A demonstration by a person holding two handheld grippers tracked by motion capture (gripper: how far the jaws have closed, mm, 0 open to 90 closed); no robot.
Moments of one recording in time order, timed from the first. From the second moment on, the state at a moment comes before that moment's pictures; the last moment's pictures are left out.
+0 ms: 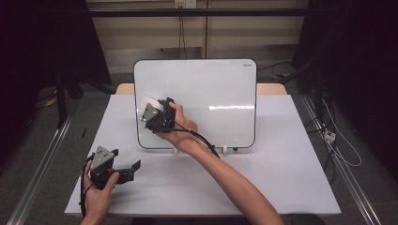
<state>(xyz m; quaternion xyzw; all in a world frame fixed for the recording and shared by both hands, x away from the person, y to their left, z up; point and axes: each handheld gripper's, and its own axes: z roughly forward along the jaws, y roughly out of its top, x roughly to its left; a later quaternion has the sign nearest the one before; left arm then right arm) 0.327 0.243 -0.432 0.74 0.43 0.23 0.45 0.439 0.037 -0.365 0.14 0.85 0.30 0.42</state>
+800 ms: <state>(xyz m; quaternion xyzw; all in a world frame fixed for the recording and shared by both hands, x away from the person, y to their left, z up) 0.327 0.245 -0.432 0.74 0.43 0.23 0.46 0.463 0.004 -0.329 0.19 0.82 0.32 0.43</state>
